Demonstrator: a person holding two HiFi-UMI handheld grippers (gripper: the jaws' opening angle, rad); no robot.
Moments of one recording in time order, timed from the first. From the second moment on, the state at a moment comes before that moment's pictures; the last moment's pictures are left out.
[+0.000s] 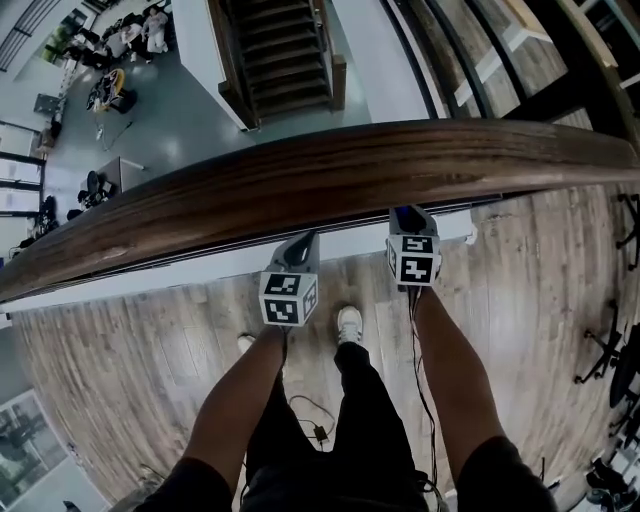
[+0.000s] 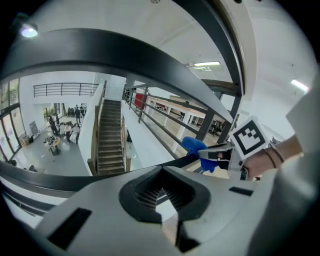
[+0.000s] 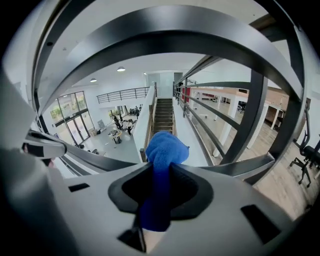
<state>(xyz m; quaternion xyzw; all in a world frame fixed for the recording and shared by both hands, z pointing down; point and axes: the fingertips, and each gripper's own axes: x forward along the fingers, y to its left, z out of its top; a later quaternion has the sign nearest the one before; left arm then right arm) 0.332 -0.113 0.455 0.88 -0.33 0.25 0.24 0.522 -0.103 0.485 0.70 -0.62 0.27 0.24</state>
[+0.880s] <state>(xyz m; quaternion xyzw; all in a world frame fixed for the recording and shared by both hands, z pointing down) 0.467 -0.108 0.453 0.90 -0.27 0.23 0.26 0.778 -0.052 0.469 0.78 -0.51 0.23 0.28</state>
